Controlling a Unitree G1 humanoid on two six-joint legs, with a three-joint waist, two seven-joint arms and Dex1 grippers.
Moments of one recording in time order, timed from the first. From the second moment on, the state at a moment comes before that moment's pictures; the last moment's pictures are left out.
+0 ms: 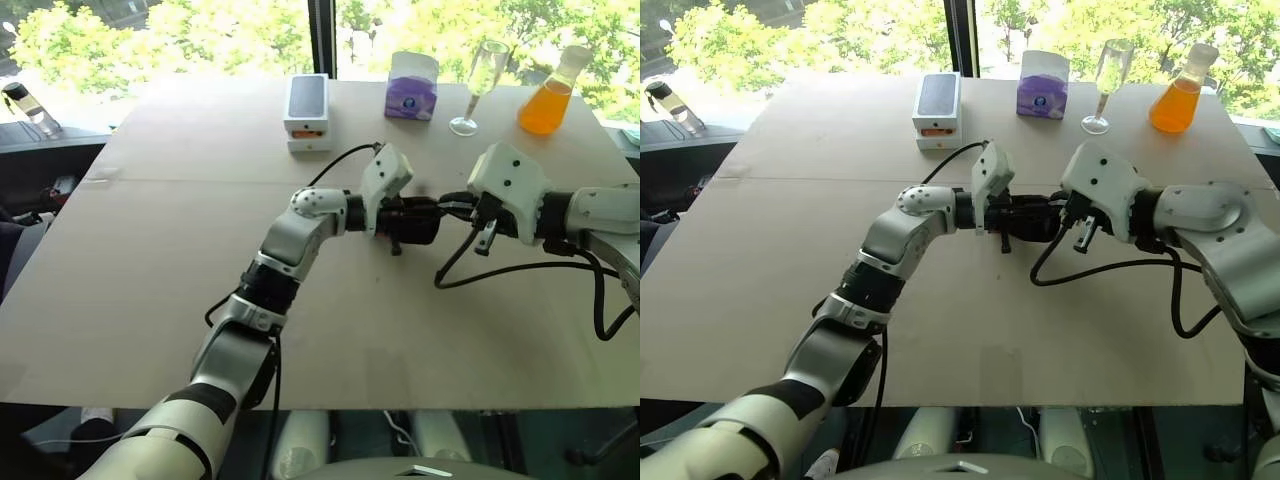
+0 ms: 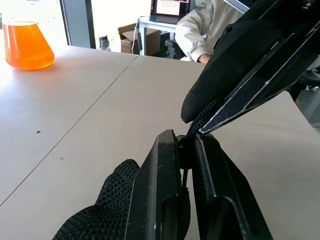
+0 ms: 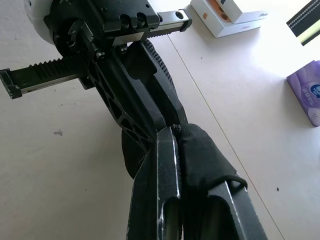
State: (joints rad) left arm -0.86 0.18 -0.26 0.29 -0.29 0.39 -1.01; right arm -0.61 -0.89 0.09 -0.57 0.37 0.92 0.77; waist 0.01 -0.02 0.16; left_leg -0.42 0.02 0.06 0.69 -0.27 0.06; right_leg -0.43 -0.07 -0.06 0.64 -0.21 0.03
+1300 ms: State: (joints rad) left arm -0.73 0.28 -0.20 0.22 -0.28 0.67 -0.85; right arm -0.68 -0.84 -0.10 -0.08 0.18 0.50 0.53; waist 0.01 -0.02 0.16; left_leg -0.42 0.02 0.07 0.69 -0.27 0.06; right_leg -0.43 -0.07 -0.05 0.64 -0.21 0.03
